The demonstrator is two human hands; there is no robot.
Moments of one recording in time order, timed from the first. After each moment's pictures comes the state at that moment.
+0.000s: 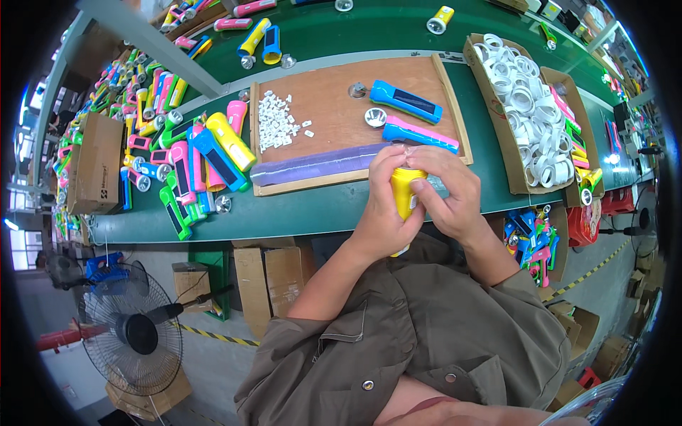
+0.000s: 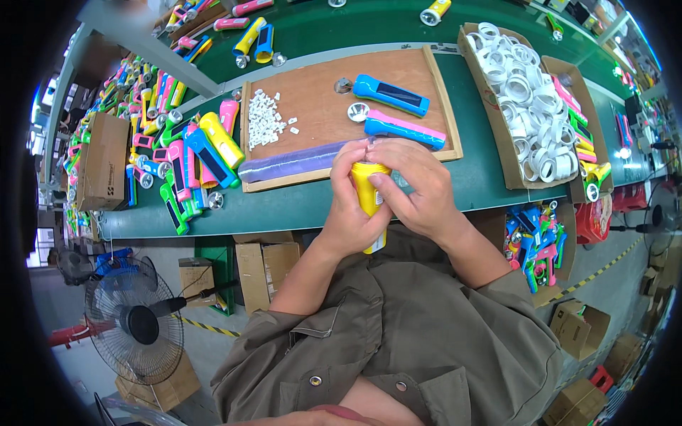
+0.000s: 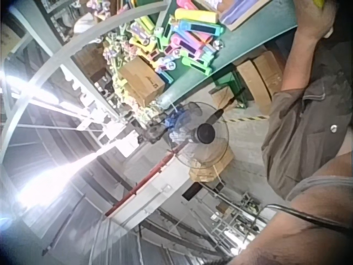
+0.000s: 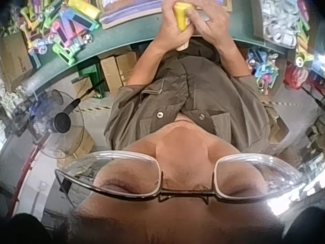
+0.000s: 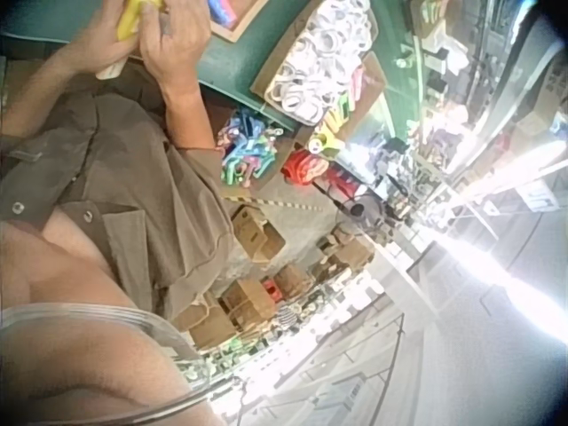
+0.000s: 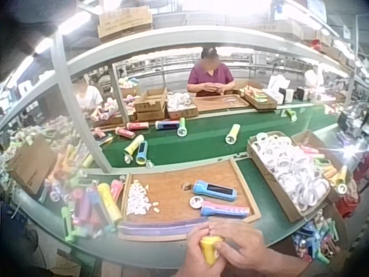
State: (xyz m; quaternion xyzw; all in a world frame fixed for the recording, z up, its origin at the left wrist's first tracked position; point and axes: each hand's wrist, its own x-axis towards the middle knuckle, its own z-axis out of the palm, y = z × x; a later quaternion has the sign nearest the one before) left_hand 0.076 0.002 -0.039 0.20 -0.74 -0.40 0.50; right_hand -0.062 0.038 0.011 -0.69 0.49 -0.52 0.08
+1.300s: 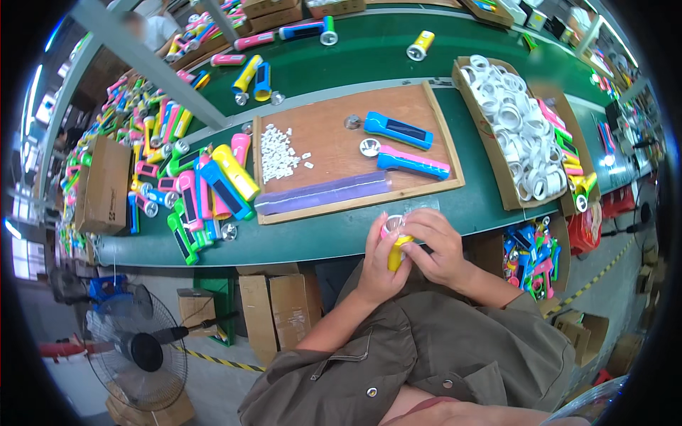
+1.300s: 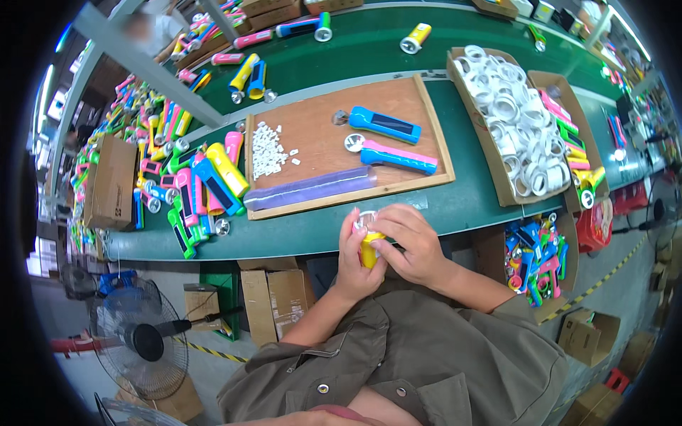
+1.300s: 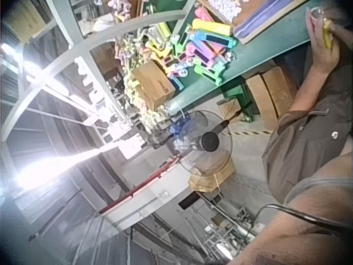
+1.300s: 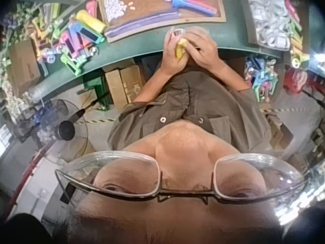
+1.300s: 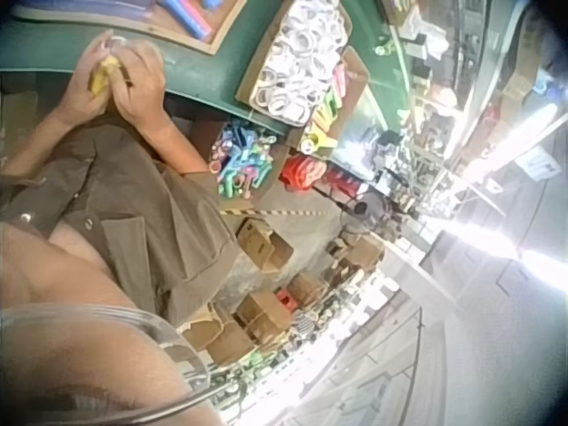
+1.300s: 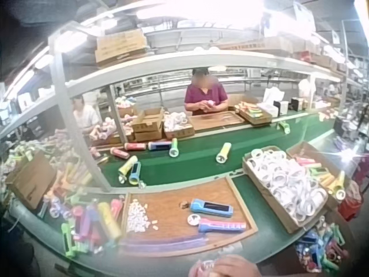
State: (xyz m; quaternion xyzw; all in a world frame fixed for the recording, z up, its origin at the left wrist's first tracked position) left_hand 0.094 0.059 -0.085 0.26 -0.75 -0.33 0.50; right_hand -0.057 0.084 -0.018 -0.70 0.50 -0.49 0.13
